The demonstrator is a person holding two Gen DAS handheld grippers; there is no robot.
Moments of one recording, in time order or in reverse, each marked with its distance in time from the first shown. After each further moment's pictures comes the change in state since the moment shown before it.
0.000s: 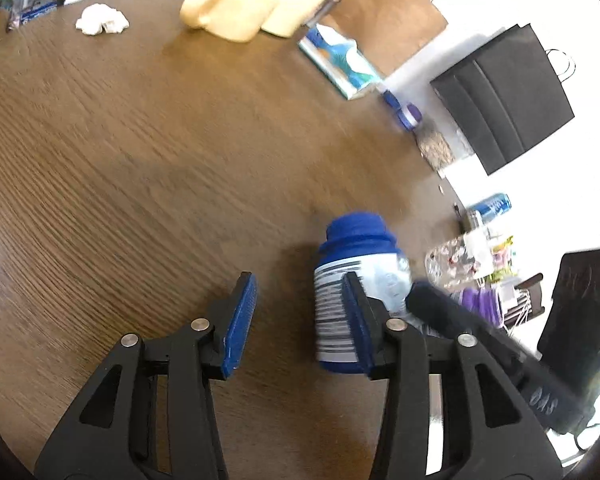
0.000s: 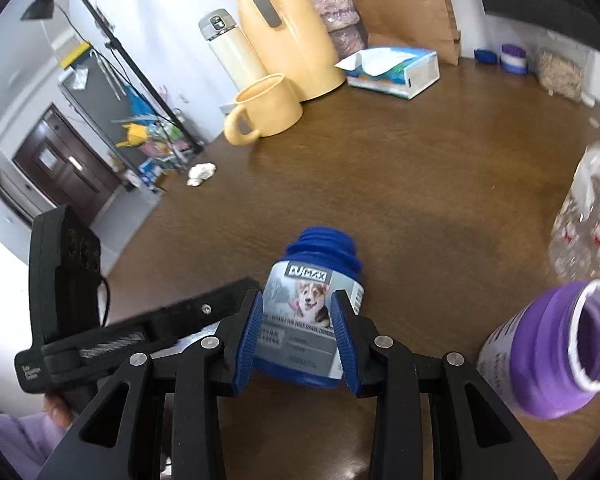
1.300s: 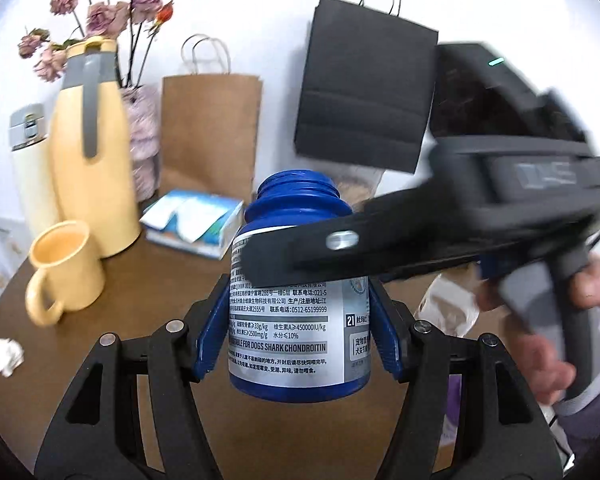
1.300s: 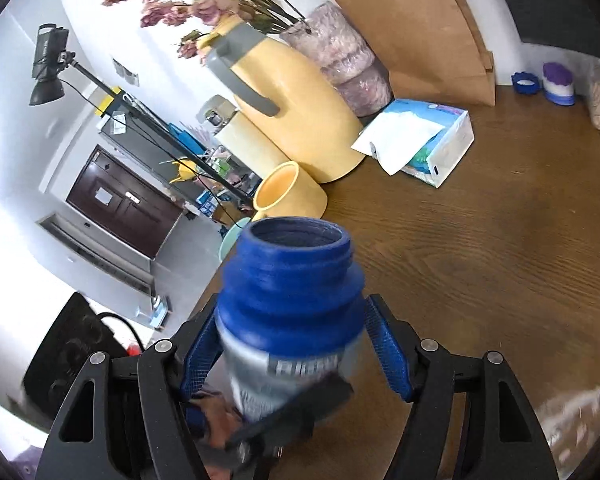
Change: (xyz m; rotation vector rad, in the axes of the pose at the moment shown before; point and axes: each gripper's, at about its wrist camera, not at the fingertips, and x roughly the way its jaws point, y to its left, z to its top) left arm 0.046 -0.144 0.061 0.733 -0.316 -0.059; right arm 0.002 -0.064 0.148 0.079 -0.023 0.260
